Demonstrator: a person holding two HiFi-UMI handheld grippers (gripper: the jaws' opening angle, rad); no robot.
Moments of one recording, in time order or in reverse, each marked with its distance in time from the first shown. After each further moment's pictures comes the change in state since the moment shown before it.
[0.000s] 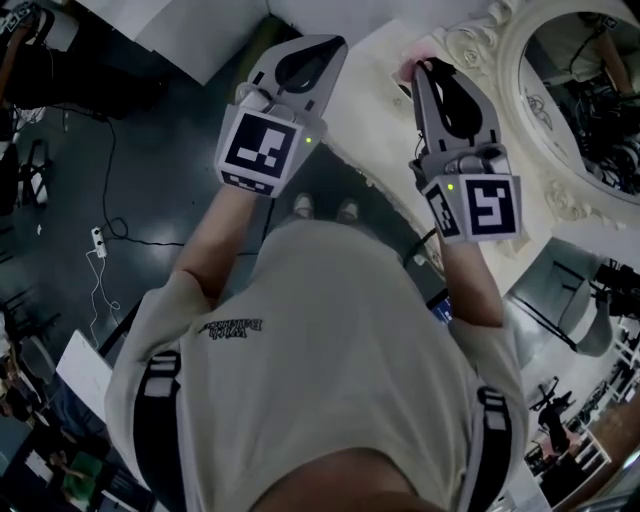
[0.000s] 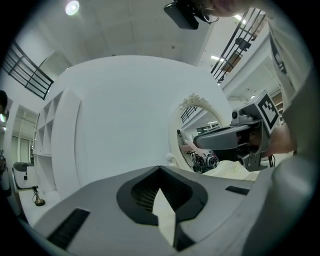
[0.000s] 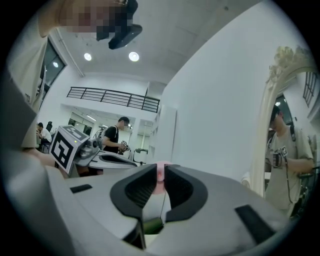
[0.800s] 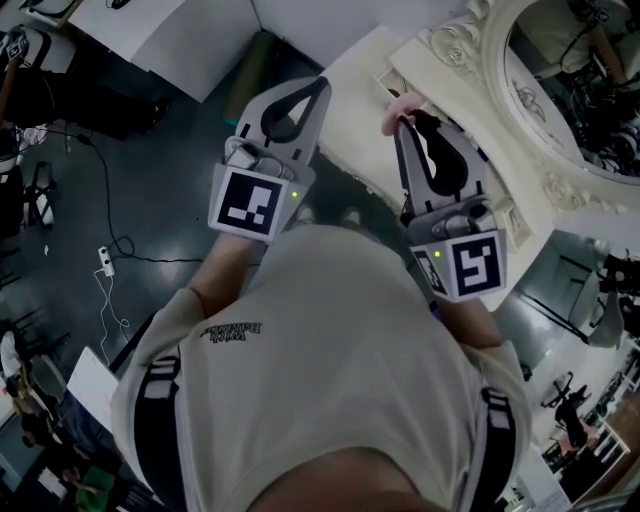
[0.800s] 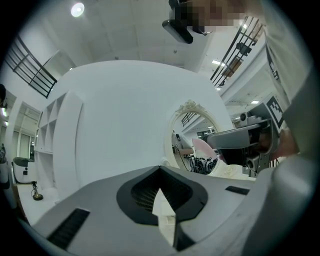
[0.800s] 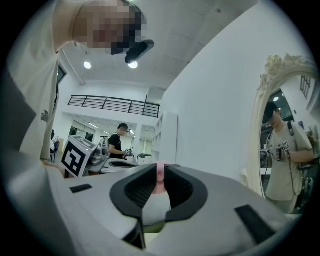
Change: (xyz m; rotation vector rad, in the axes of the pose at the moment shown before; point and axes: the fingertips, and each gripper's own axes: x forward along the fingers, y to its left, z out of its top) left arm -0.035 -0.033 0.014 -0.045 -0.026 0.003; right arm -0.061 0.034 0.012 0.049 -0.045 0.025
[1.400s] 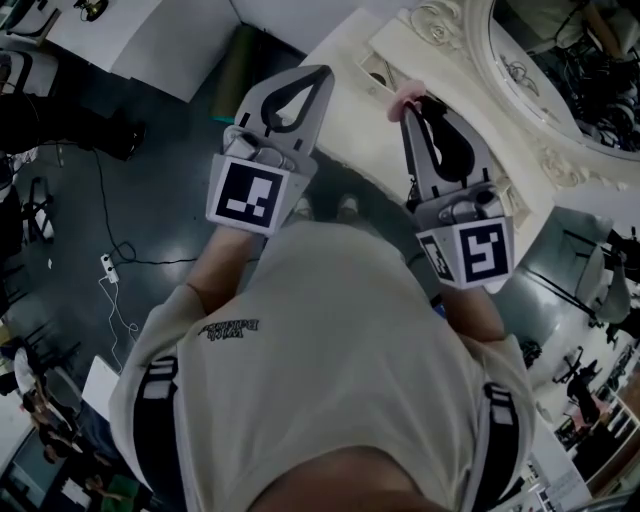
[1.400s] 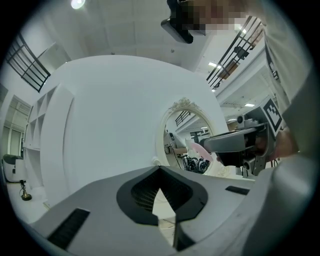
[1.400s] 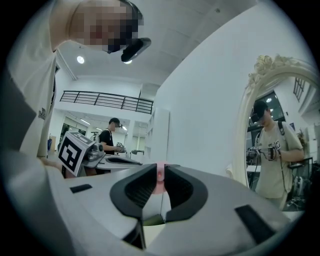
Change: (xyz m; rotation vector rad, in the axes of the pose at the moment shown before) left arm 0.034 -0.029 -0.004 0.004 0.025 -0.087; right arm -0.017 -0.041 -0.015 0.011 0.042 -0.079
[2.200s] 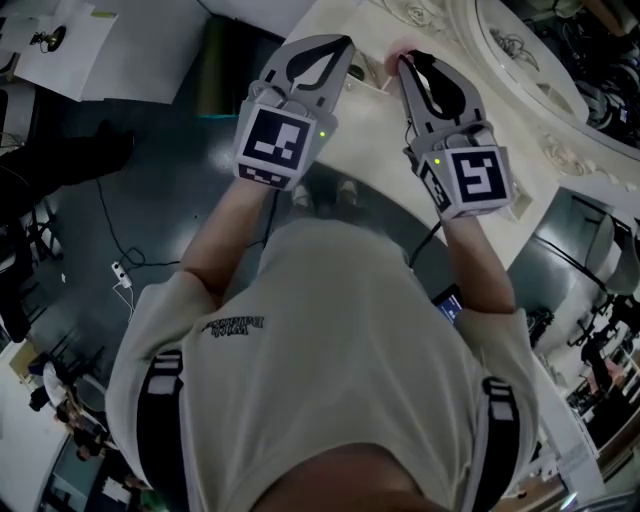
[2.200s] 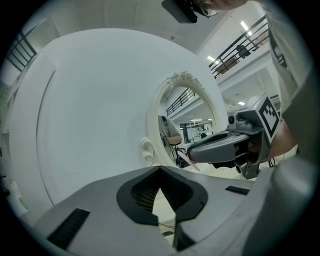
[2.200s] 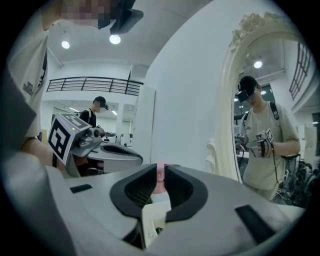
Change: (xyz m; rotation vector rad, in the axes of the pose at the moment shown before) left arm 0.156 -0.011 -0.067 -0.012 0.111 -0.154; right arm 0.067 -0.128 -0.097 0.030 0.202 -0.093
